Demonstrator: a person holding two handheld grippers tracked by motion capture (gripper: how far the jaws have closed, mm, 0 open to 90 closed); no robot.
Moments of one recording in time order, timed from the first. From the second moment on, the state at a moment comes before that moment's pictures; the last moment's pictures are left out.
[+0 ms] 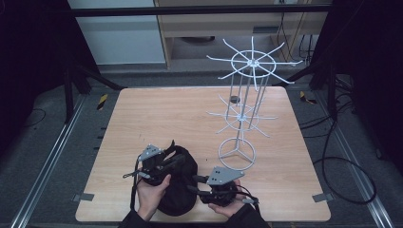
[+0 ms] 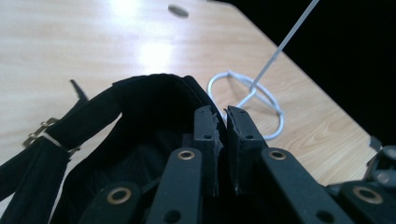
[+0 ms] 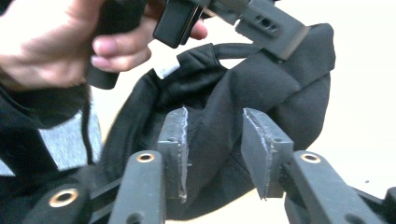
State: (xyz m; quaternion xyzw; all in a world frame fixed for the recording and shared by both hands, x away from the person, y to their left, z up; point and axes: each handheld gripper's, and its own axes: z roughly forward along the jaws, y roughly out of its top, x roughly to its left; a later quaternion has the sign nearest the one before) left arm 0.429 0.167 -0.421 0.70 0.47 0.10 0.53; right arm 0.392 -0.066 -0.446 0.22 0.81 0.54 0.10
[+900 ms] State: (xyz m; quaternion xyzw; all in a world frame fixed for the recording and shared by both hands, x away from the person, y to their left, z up) left arm 0.410 0.172 -0.382 0.71 0.39 0.12 0.58; right arm 0.423 -0.067 -0.467 0.30 0.76 0.57 0.10
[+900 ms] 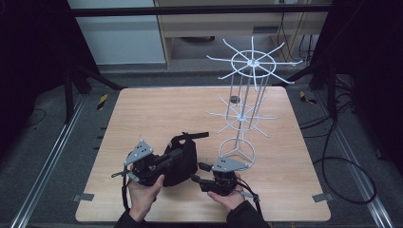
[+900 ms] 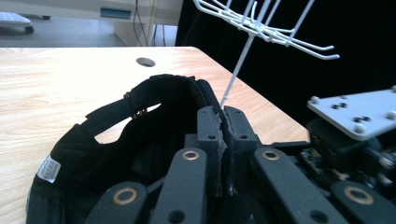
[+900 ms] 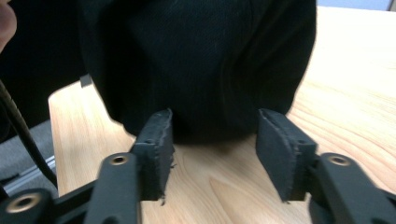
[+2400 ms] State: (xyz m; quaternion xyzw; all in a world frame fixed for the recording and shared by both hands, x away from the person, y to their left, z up) left arm 0.412 0.277 -0.419 0.67 0.49 0.21 0.51; right arm 0.429 -0.002 -0.403 0.24 0.81 0.50 0.19
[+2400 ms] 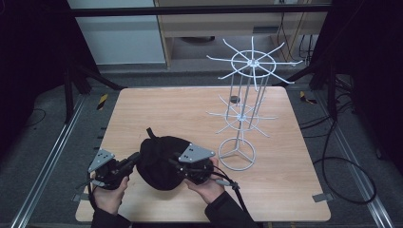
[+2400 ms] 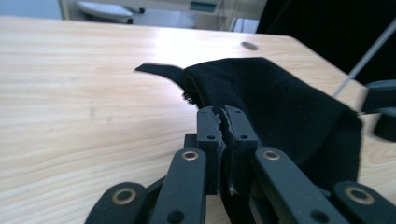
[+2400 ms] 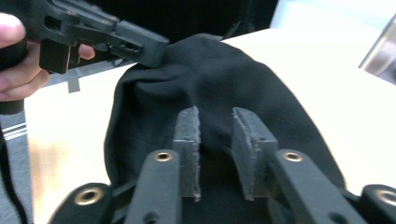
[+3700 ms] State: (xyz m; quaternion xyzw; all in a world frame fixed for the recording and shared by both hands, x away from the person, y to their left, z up) left arm 0.437 0.255 -0.403 0.77 0.41 0.25 0.42; right arm 0.401 -0.216 -0.465 0.44 0.75 0.44 0.24
